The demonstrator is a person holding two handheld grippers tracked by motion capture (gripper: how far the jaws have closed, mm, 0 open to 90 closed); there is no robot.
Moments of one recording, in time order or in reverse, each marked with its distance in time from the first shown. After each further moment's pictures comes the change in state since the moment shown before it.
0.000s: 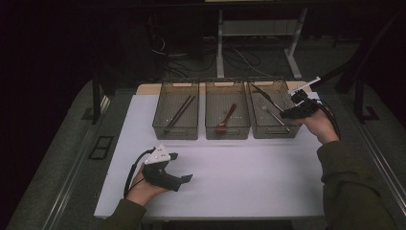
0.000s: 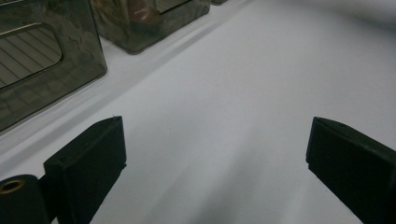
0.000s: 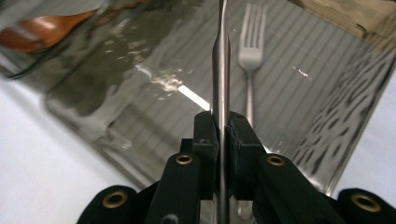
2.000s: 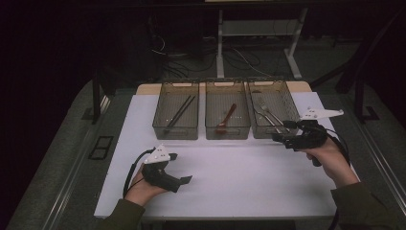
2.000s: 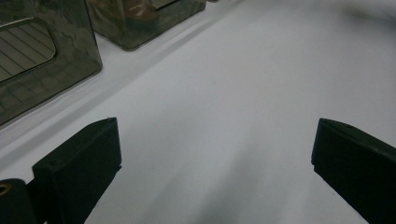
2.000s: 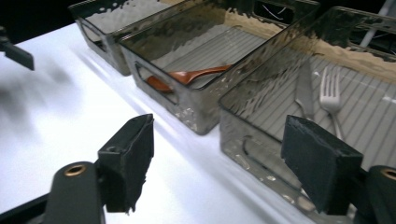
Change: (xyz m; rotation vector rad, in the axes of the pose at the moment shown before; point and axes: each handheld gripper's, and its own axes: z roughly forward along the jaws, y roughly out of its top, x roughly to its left) left arm 0.002 -0.001 -0.002 0.007 -0.018 -0.008; right arm 0.076 -0.071 -0.048 -0.383 0.159 -0.059
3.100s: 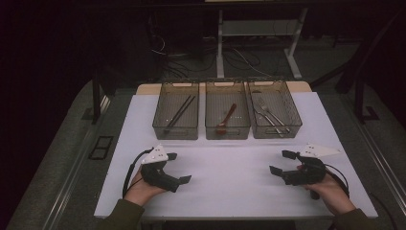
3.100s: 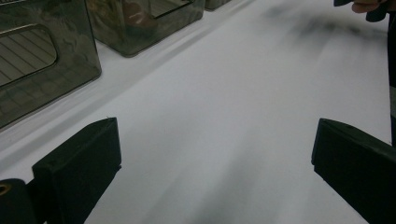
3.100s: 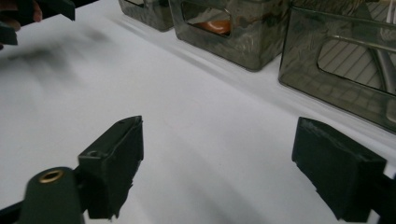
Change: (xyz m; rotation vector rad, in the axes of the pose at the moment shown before) left arm 0.001 -0.002 -0.003 -0.028 -0.017 -0.004; right arm 0.041 -0.081 -0.006 -0.016 0.053 0.028
